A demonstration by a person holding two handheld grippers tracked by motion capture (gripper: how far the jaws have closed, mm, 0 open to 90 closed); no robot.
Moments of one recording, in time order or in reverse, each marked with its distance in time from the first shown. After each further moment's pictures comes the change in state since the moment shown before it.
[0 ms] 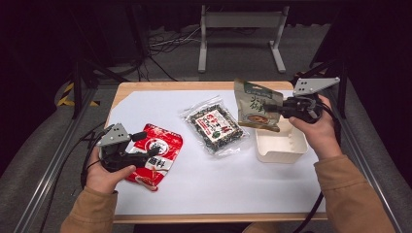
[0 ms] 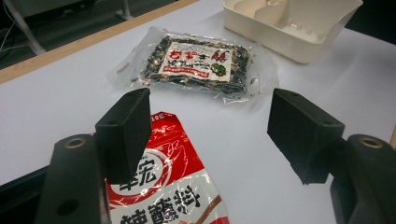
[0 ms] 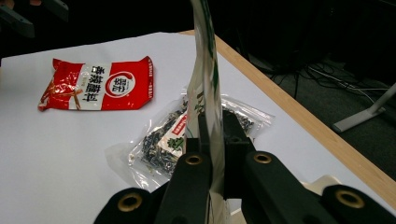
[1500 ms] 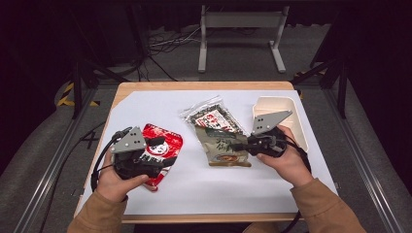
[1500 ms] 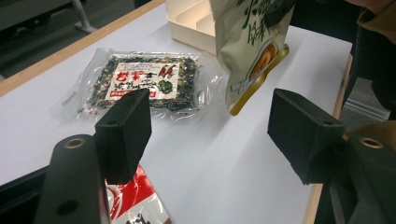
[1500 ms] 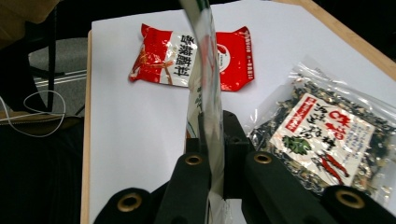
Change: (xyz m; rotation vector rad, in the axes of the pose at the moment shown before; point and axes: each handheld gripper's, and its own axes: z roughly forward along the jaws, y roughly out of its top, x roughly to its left) left arm -0.044 0.030 0.002 0.023 -0.131 0.115; right arm 0.095 -0.007 0.057 0.107 0.231 -0.058
